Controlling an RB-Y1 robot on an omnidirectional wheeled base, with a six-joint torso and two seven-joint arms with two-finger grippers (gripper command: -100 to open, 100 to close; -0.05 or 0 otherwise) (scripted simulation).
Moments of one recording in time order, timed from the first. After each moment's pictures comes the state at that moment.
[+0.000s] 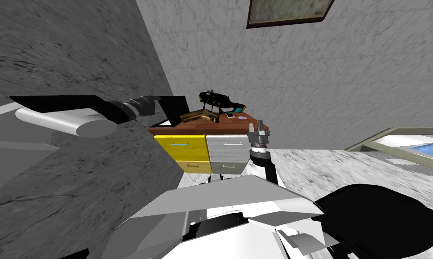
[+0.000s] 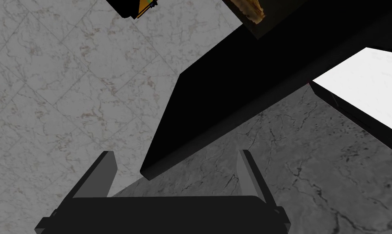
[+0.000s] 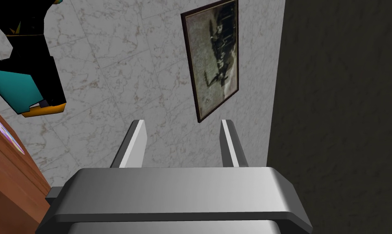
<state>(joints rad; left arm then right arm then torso) -0.31 1.38 0.16 -1.94 0.97 0.53 -0.14 0.48 0.02 0.02 -2.36 -0.02 -0.50 -0.12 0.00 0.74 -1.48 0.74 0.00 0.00</state>
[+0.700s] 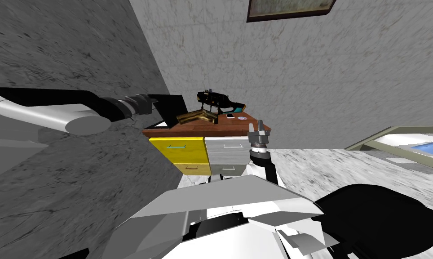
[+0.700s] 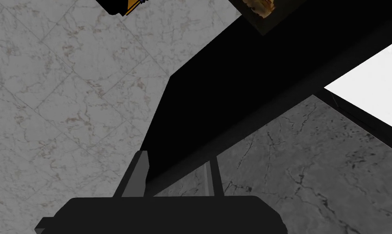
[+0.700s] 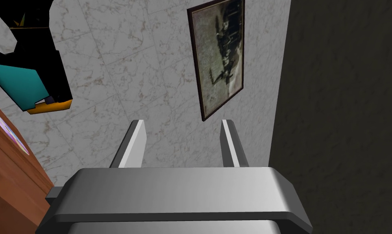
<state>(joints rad) -0.32 1.42 0.18 -1.92 1.00 0.57 -0.12 0.48 0.02 0.02 -2.36 -0.02 -0.50 -0.12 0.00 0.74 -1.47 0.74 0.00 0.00</state>
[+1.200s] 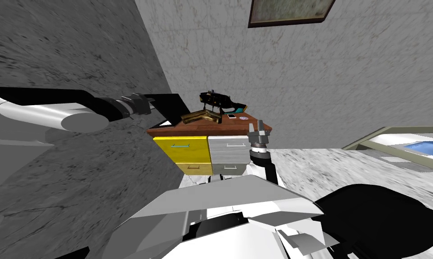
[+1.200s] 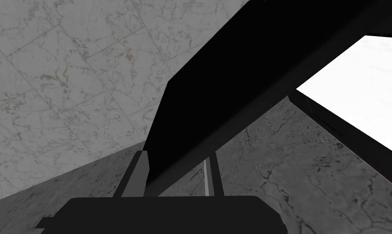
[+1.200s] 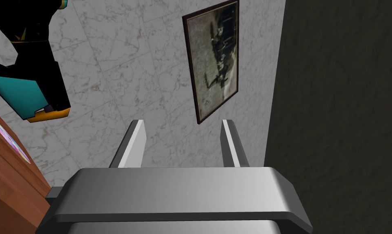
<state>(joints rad) -0.35 1.36 0.20 -1.85 1.06 0.58 -0.04 0.48 0.02 0.02 -2.36 -0.02 -0.50 -0.12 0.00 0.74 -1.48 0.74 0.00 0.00</state>
